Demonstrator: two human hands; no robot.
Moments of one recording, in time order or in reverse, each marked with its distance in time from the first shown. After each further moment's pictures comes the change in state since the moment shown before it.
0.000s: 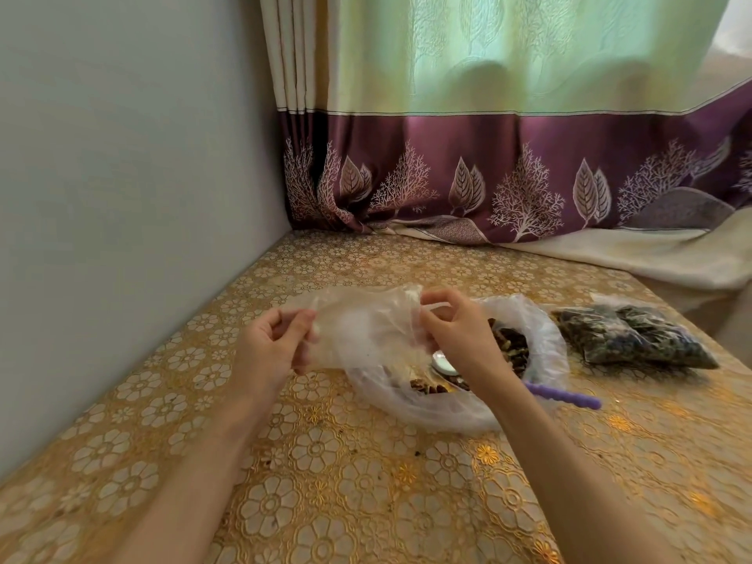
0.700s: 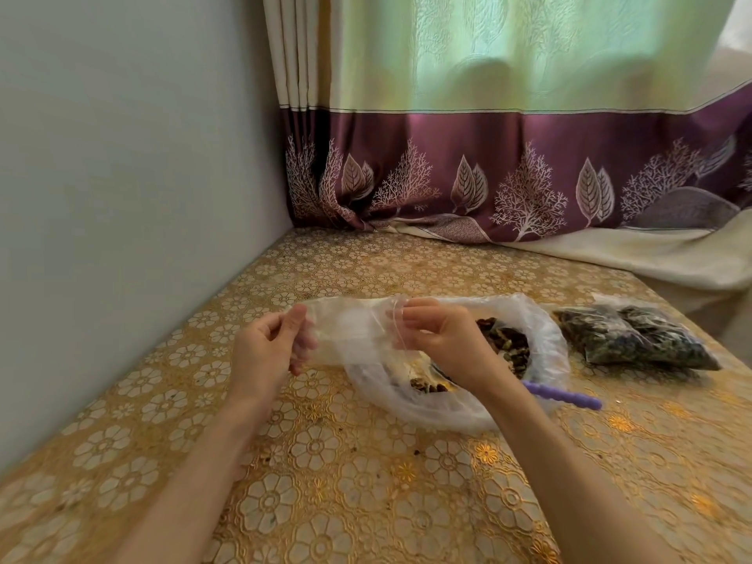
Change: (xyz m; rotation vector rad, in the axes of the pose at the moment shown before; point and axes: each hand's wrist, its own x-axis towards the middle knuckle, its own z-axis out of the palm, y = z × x) left_hand -0.002 -0.004 0.001 0.095 0.064 0.036; right_hand 0.002 0.009 0.002 -0.047 -0.221 -0.159
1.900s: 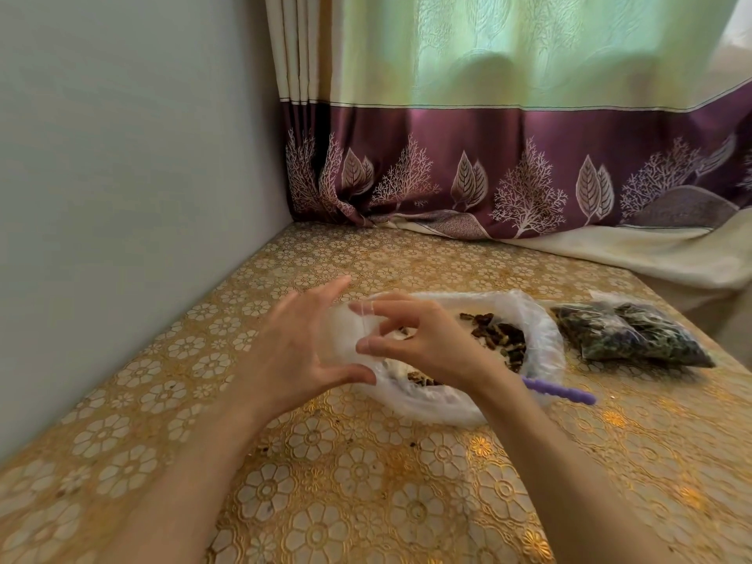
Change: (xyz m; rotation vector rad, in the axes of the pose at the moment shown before) left_hand -0.015 0.025 0.003 0.830 -0.348 0.622; right_hand -0.009 -0.031 0.009 -0.212 -0.225 -0.140
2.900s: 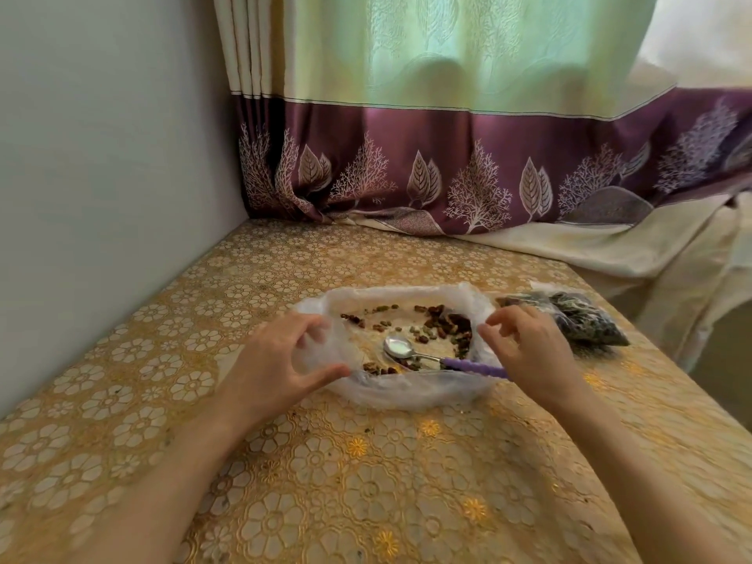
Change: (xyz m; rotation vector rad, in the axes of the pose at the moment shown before) left_hand -0.005 0.013 0.025 -0.191 -0.051 -0.003; right_hand -0.095 0.052 -0.084 -0.666 0.483 0.360
